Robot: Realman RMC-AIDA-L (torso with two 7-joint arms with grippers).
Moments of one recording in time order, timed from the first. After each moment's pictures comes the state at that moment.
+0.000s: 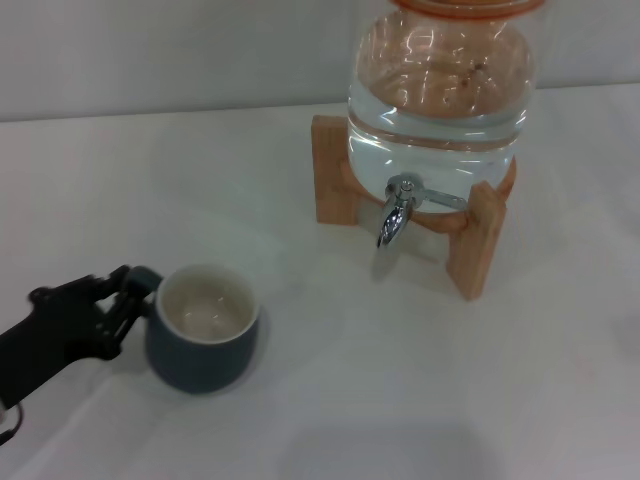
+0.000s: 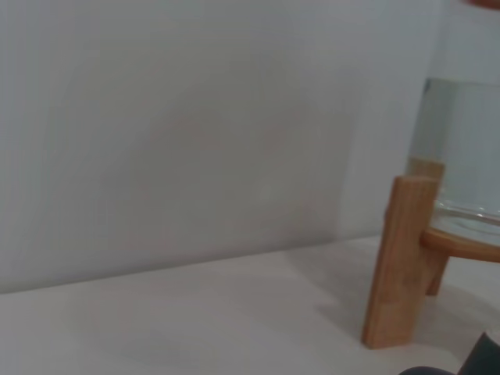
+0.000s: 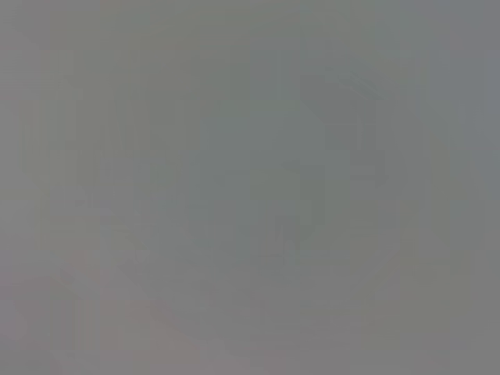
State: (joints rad) left arm -0.06 -2.08 1.39 0.84 -1.94 -1.01 1.97; right arm 0.27 1.99 -0.09 -0.61 1.75 1.35 -2.18
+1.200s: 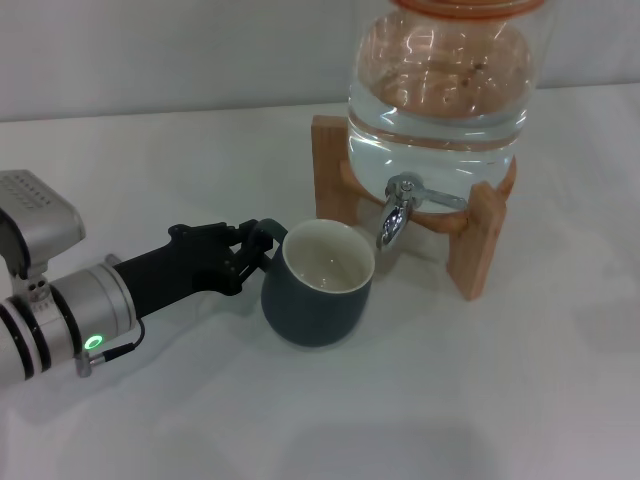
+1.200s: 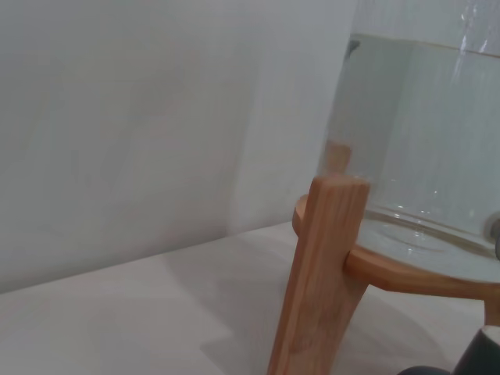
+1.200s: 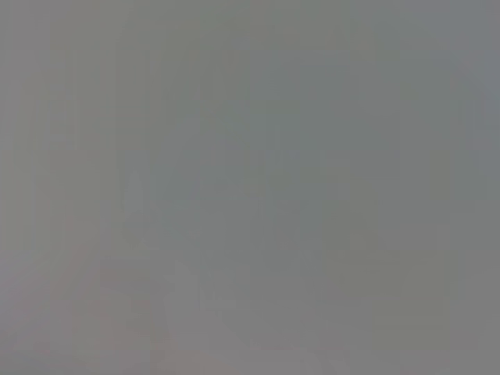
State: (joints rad) left arm -0.52 -2.09 1.40 0.44 -1.94 -0.99 1.97; right arm 0.30 2.00 -0.14 -0.60 1.76 1.40 -2.20
